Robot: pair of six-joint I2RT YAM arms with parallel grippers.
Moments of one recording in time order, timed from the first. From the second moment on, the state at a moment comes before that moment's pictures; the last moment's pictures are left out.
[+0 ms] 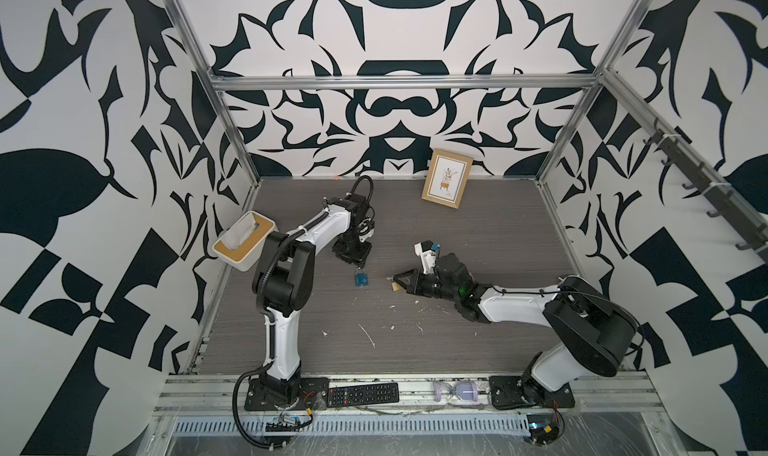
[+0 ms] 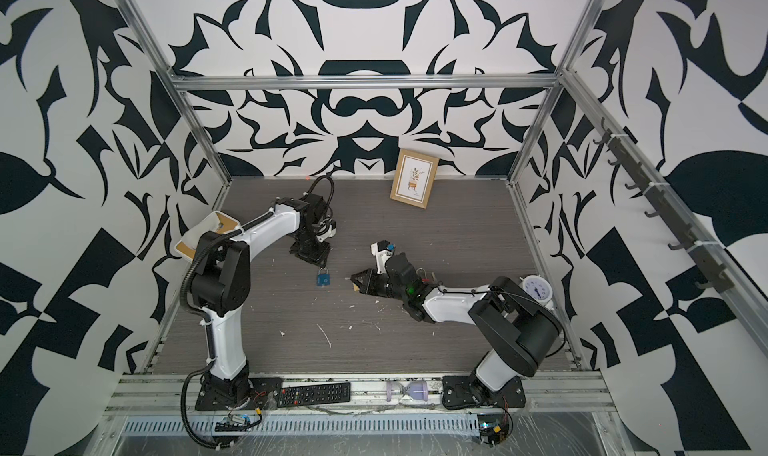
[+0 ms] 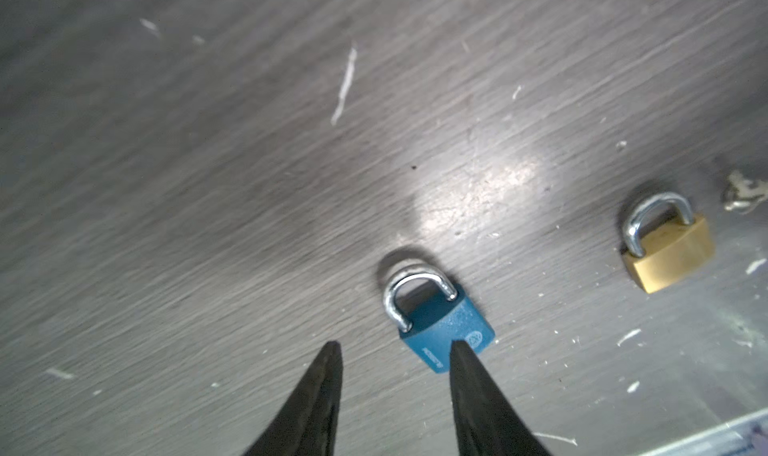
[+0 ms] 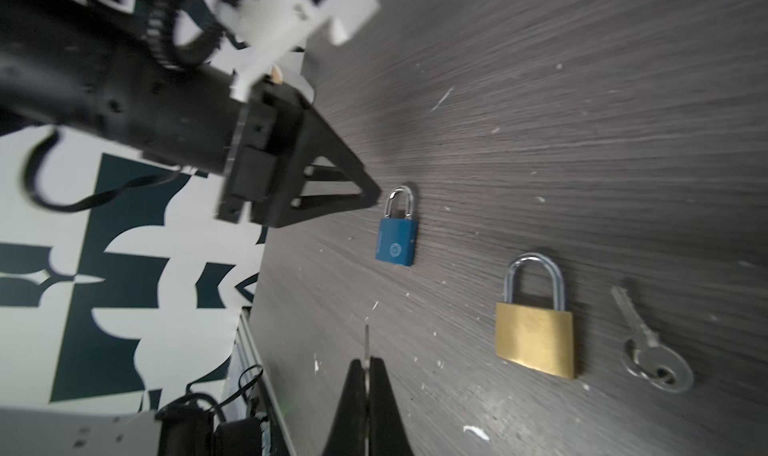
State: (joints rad) left arm -0.42 1.96 1.52 -1.05 0.09 0.06; right arm 0.77 1.59 0.61 0.54 -0.28 0.98
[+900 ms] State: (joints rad) left arm -0.43 0.92 0.68 -0.26 0.17 -0.55; right arm 1.00 2.00 0.98 0.45 0.37 1.35
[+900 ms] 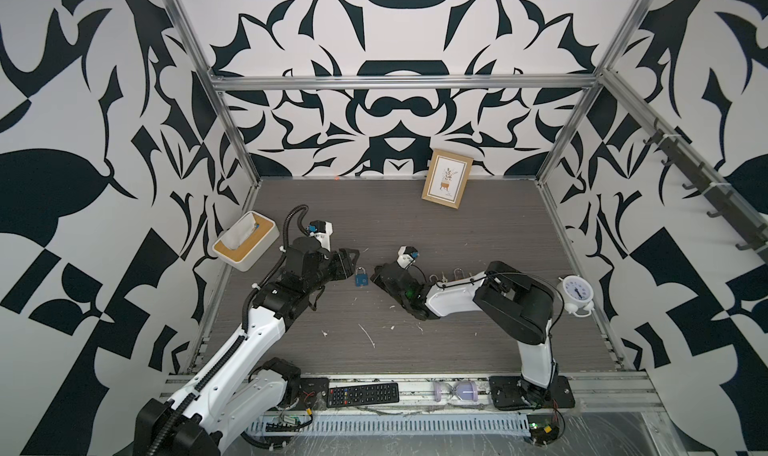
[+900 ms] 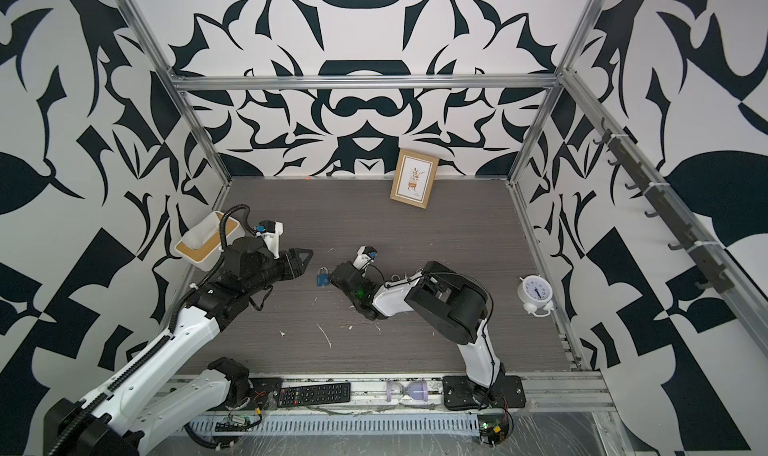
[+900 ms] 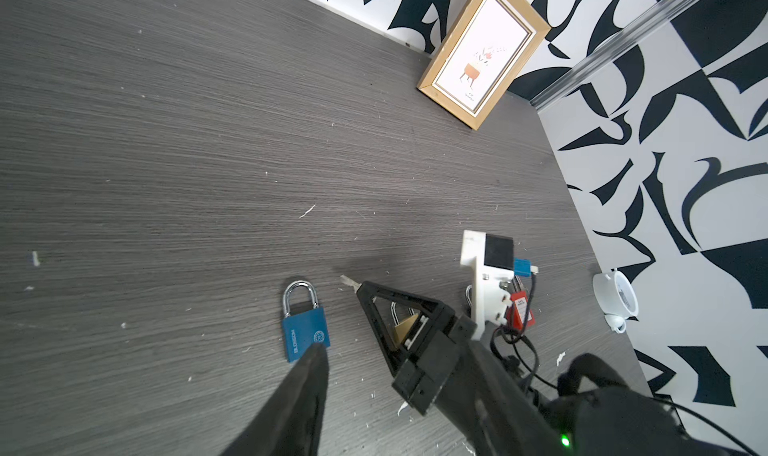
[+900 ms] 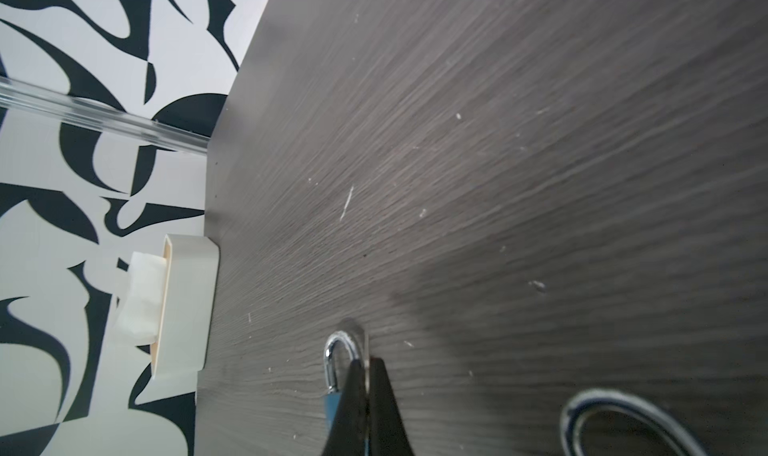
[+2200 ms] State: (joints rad) left arm -0.43 0.85 0.49 -0.01 -0.30 -0.32; right arm 0.96 1.31 0.86 -0.09 0.38 0.71
